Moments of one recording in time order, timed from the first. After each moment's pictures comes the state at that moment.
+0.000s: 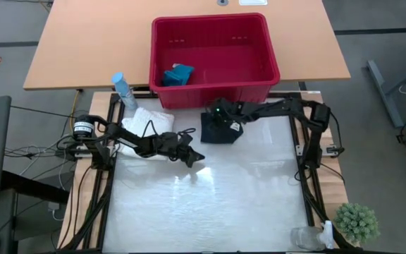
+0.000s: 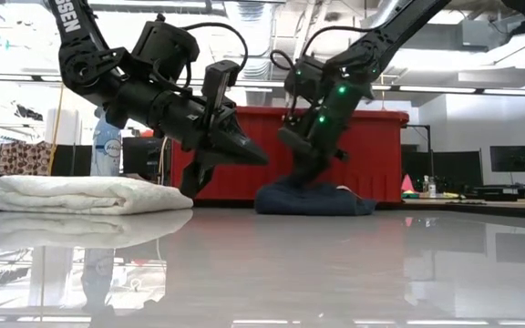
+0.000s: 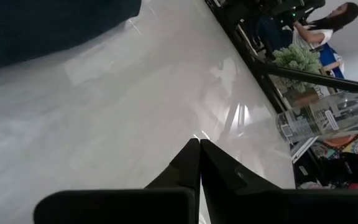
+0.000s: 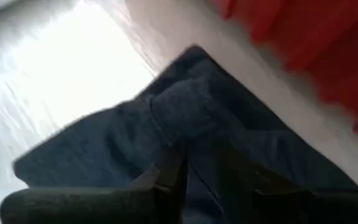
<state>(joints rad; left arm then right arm) 0.10 1.75 0.60 0.82 0.15 -0.89 -0.38 1.84 1.19 -0.26 0.16 0.27</state>
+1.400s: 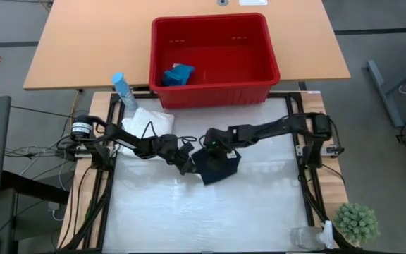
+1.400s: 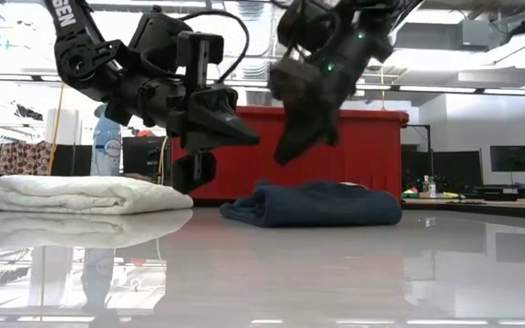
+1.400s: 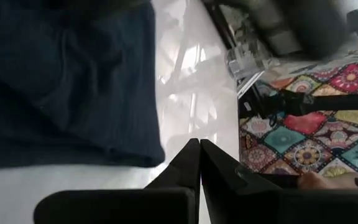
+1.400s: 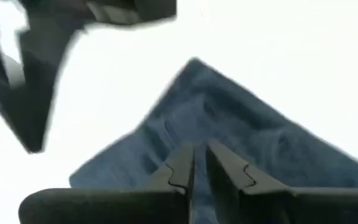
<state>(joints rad) 0.07 1.72 0.60 0.80 0.45 -0.97 -0.08 1.80 1.19 -0.35 -0.07 0.37</state>
